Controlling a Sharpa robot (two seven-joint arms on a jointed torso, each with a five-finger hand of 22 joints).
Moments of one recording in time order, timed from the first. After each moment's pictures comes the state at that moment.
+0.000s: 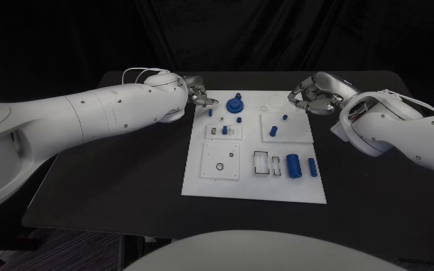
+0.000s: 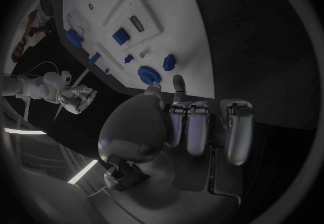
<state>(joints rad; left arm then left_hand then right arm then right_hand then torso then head) 1.31 -0.53 -0.21 1.13 -1.22 -0.10 -0.37 1.15 0.09 -0.14 0.29 0.27 1.04 0.03 0.19 1.27 1.46 -0.04 1.58 1.31 1.47 -0.09 1.56 1.31 0.01 1.46 0.03 1.57 1.31 1.33 -0.93 -0.25 1.55 -1.18 -0.50 -0.06 1.51 -0.05 0.22 0.24 0.42 1.01 0.11 0.18 0.22 1.46 0.05 1.57 1.31 1.46 -0.01 1.57 1.31 0.04 1.45 0.09 1.39 1.31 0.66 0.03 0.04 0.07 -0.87</state>
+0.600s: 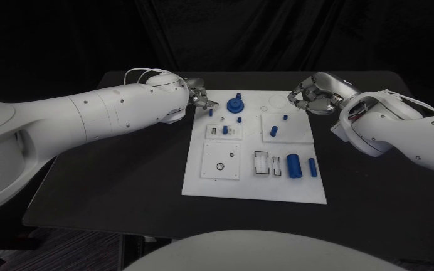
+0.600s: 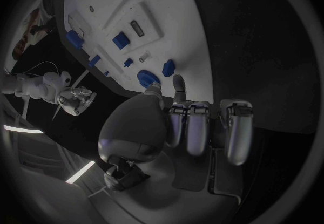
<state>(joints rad) 1.31 -0.52 -0.21 1.12 -1.20 -0.08 -0.37 1.15 0.09 -0.14 0.29 0.27 1.04 0.03 0.19 1.27 1.46 -0.04 1.58 1.31 1.47 -0.09 1.56 1.31 0.01 1.46 0.03 1.57 1.31 1.33 -0.93 -0.25 1.55 -1.18 -0.50 -0.06 1.51 -0.05 0.22 0.24 0.43 1.01 0.11 0.18 0.22 1.46 0.05 1.57 1.31 1.46 -0.01 1.57 1.31 0.04 1.45 0.09 1.39 1.31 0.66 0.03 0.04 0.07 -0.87</state>
